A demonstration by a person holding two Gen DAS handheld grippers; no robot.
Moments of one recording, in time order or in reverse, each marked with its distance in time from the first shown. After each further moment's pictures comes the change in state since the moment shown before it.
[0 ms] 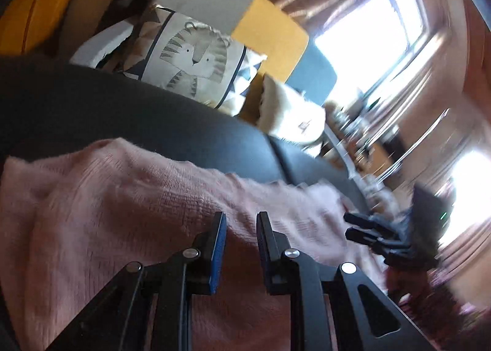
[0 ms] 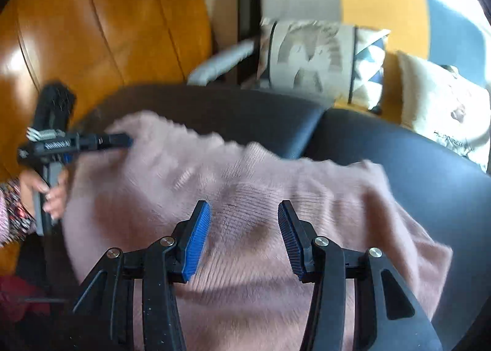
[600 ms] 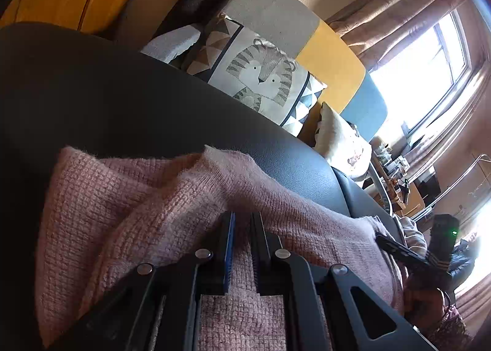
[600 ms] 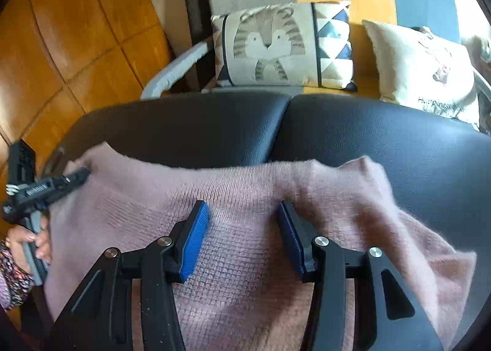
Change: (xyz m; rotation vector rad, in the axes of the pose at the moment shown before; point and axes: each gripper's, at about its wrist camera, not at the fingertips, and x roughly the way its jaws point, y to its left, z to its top) left arm -0.019 0.077 -0.011 -0.192 -0.101 0.141; right arm 0.007 -0.048 0.002 0.288 -0.118 -0.035
